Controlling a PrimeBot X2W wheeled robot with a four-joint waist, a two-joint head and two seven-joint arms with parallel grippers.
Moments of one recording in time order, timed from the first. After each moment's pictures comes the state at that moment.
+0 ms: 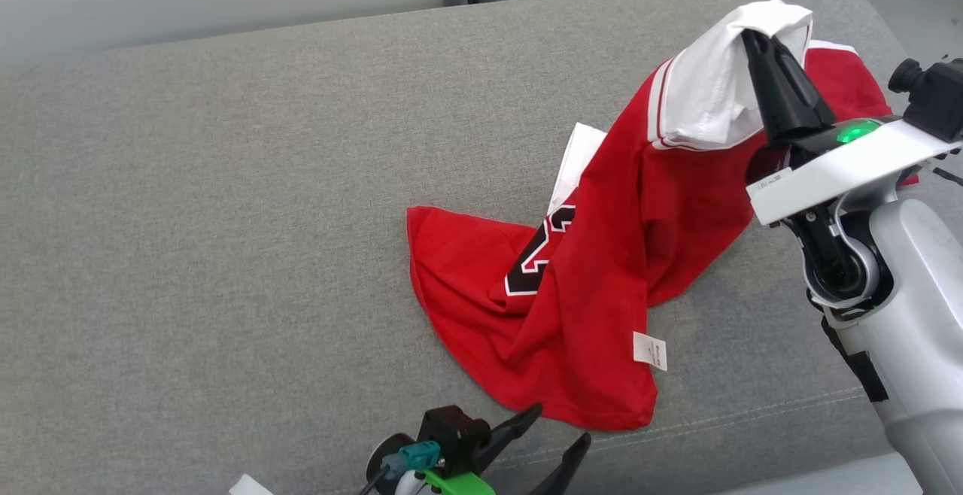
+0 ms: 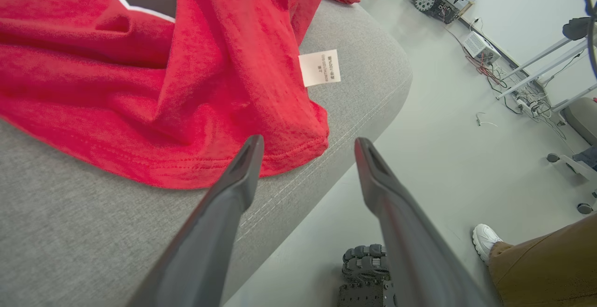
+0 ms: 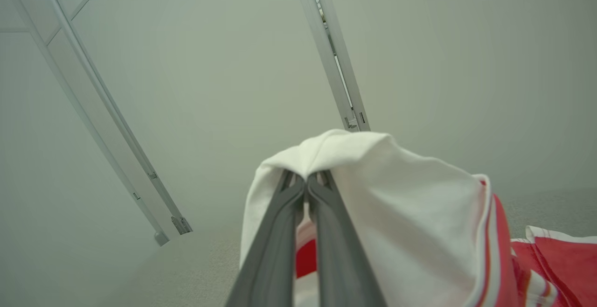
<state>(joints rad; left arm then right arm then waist) -0.11 0.05 -0.84 0.20 -0.59 -0.11 -0.09 -0.47 -0.32 0.38 0.12 0.78 0.07 -0.16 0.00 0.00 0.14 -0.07</state>
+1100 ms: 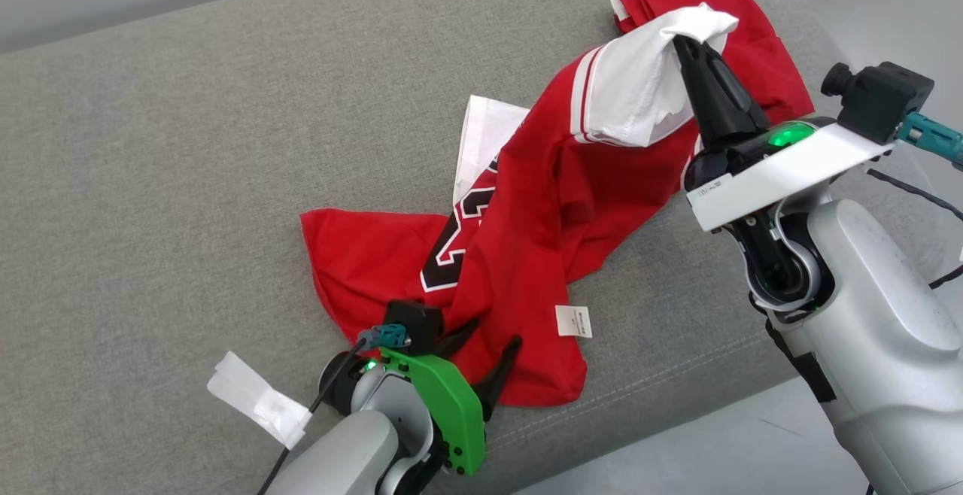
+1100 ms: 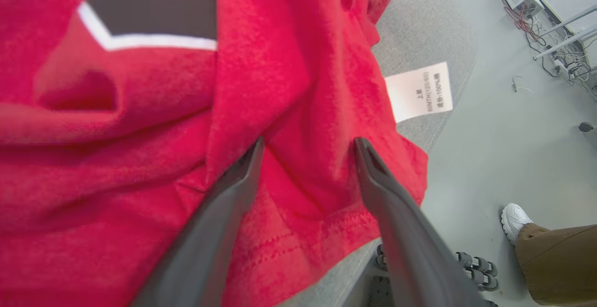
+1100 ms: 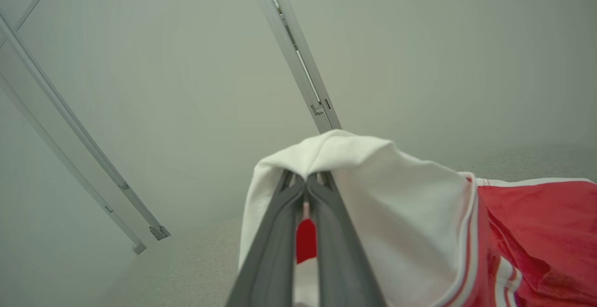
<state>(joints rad) -0.42 0.05 -0.91 0.51 -0.79 -0.02 -0.04 -0.51 -0.22 0.44 0.15 0.79 0.09 -0.18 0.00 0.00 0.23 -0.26</state>
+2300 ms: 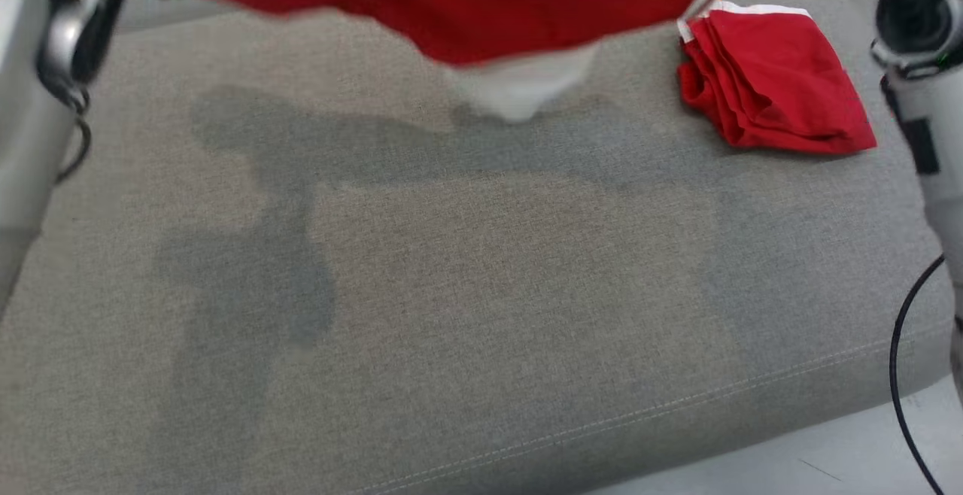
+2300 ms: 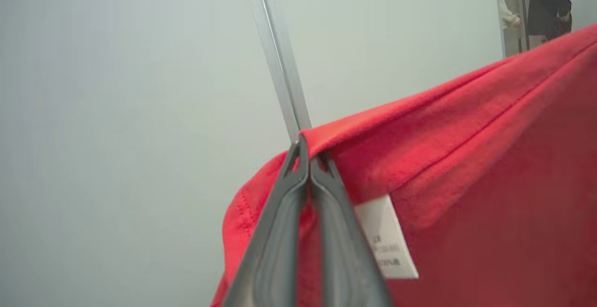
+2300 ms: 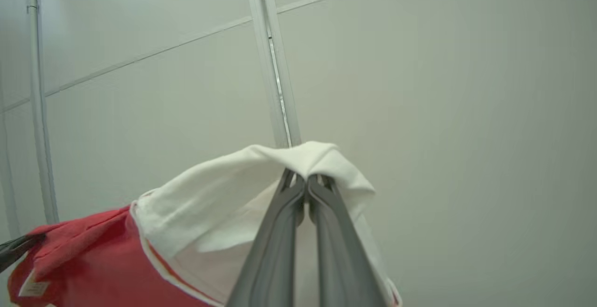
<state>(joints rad) -1.14 0.37 -0.68 0.51 -0.61 -0.01 -0.13 -0.93 -0.27 0.32 0.33 0.66 0.03 -0.22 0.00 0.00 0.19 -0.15</state>
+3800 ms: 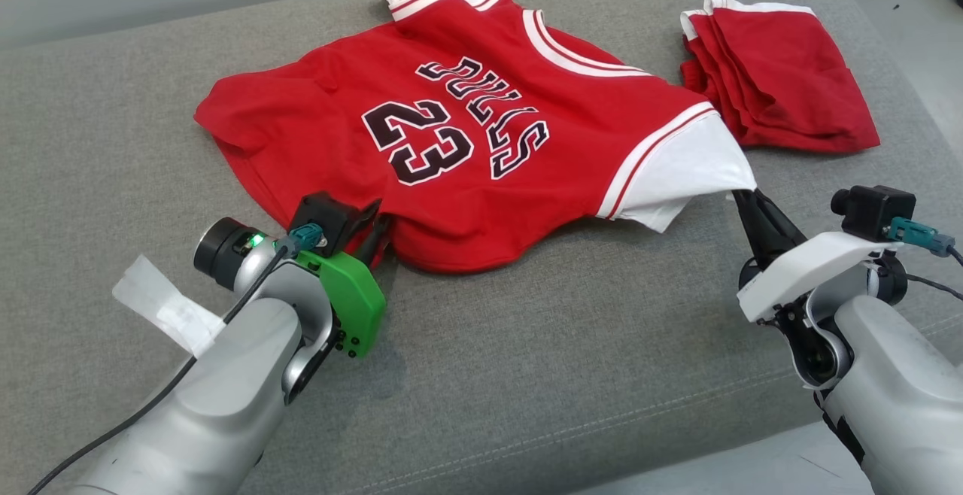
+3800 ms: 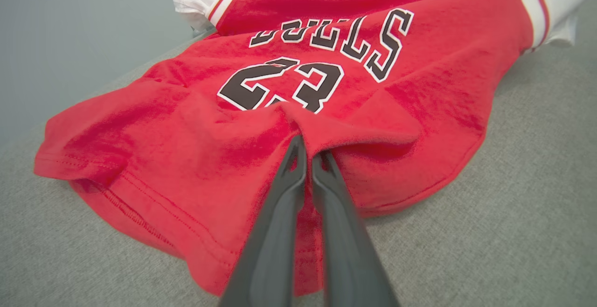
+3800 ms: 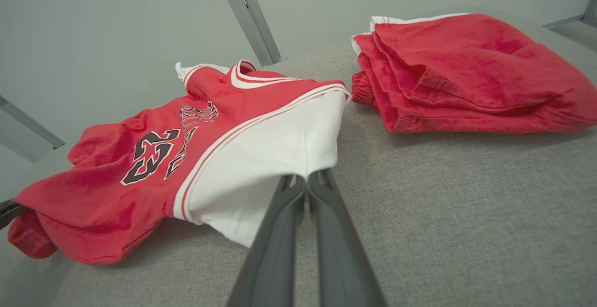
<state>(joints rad) -0.69 0.20 -0.93 0.66 -0.60 -0.01 -0.14 -0.41 -0.29 0.46 0.59 0.74 0.12 -0.24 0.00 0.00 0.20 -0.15</state>
